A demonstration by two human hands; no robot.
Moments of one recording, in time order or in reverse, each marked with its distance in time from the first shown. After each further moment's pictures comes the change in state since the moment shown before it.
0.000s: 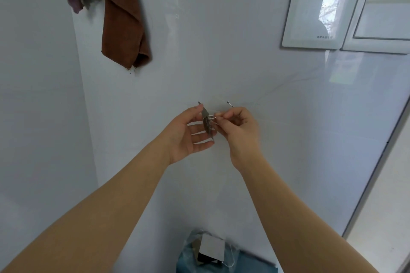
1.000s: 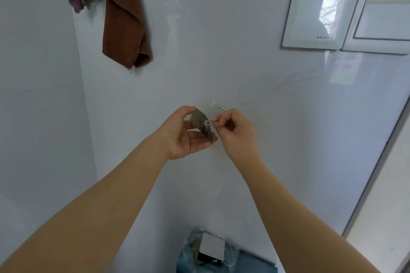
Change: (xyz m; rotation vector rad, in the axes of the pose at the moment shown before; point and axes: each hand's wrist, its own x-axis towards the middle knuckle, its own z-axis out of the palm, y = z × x) left_hand -0.007 0.012 0.001 -0.071 0.069 -0.218; right_hand -0.002 0.007 -0.006 -0.448 -0.081 -0.223
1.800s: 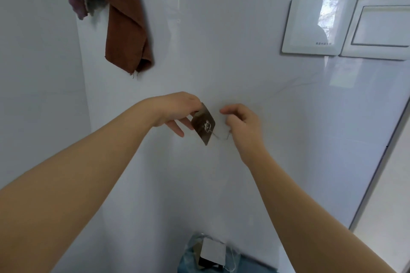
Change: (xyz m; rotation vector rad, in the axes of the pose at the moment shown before) left_hand -0.016 0.058 0.018 1.147 0.121 0.202; right_hand 0.016 -0.020 -0.009 0.009 0.017 0.147
